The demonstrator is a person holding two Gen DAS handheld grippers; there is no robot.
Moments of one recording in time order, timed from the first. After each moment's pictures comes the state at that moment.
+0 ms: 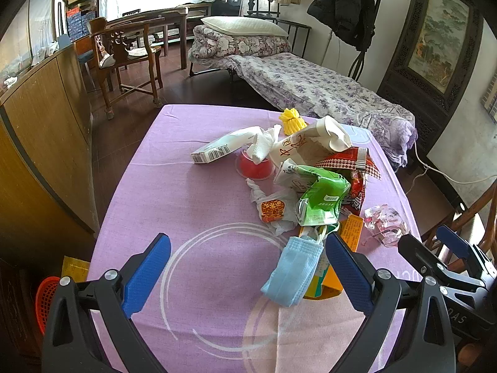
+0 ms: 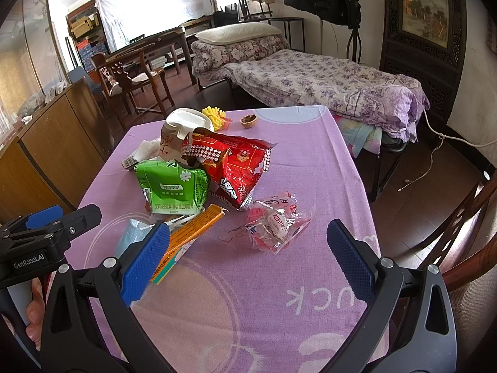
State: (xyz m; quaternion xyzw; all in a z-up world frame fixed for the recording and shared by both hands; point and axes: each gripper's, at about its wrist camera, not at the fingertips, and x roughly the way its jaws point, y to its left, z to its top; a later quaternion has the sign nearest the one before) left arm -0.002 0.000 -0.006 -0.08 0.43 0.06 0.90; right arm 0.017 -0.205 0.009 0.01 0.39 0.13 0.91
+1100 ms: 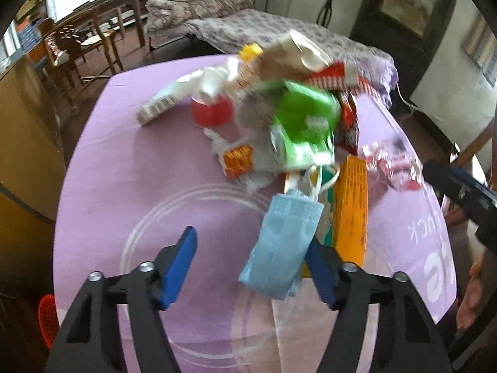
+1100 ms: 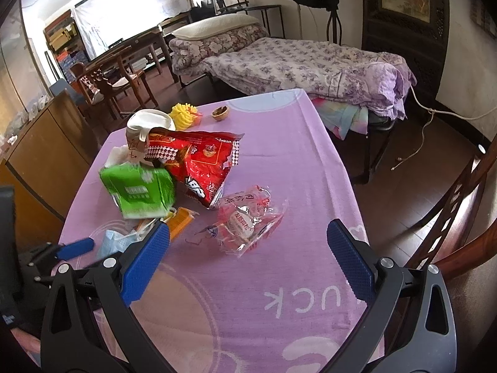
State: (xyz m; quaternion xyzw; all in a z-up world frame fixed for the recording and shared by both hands) left arm 0.023 -0.027 -0.068 -0.02 0.52 -0.02 0.86; right arm 0.031 -0.219 -0.014 0.05 0.42 0.09 0.90
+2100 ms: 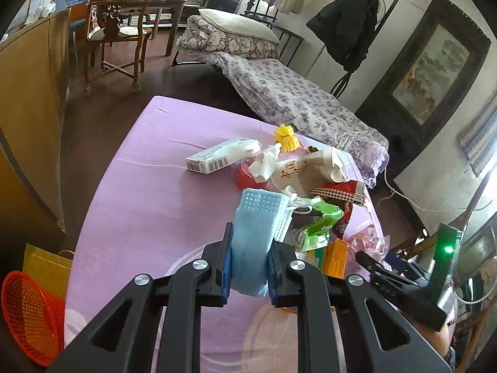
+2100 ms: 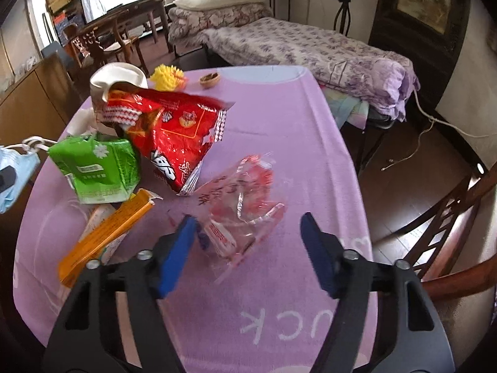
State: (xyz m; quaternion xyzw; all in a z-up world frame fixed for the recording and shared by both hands) left arm 0.012 0.044 -0.006 -0.18 0.42 -0.01 0.89; right arm 0.070 -0.208 -0.055 -0.02 0.47 0.08 0.88
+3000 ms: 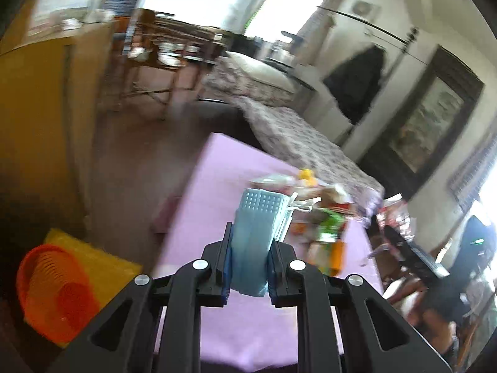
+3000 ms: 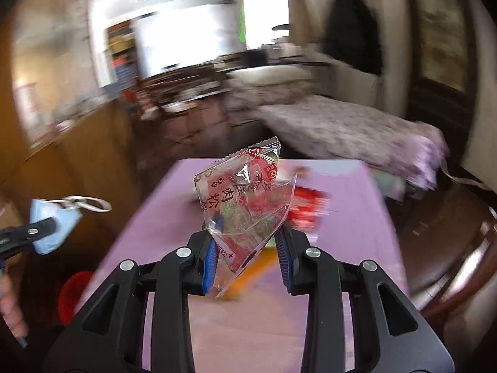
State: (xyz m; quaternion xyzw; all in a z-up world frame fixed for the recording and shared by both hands) left arm -0.150 0.139 0.034 -0.24 0.32 0.05 0.92; right arm -0.049 -0.105 0.063 -0.03 0.30 0.25 0.92
